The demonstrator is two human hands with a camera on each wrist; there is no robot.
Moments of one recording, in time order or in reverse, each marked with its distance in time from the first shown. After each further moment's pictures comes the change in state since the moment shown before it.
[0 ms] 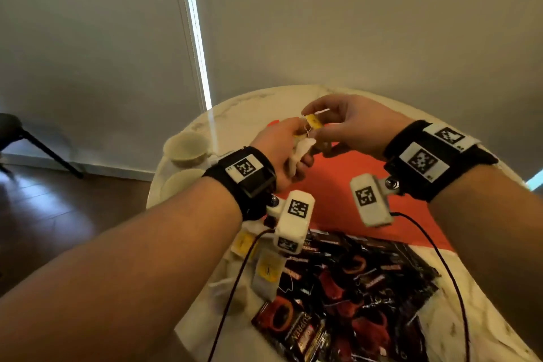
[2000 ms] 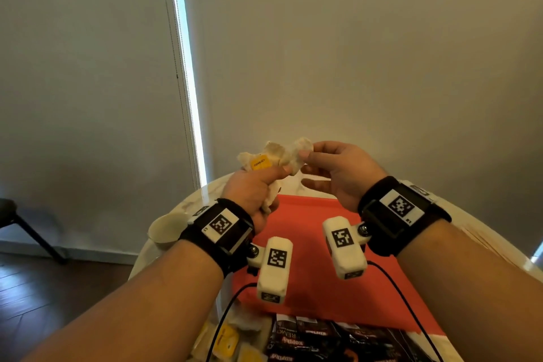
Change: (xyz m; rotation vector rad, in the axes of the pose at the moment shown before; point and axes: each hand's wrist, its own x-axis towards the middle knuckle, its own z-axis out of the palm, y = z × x) left_hand 0.006 0.036 0.007 -0.047 0.105 0.451; right_hand 0.008 -0.013 -0.018 0.608 0.307 -0.183
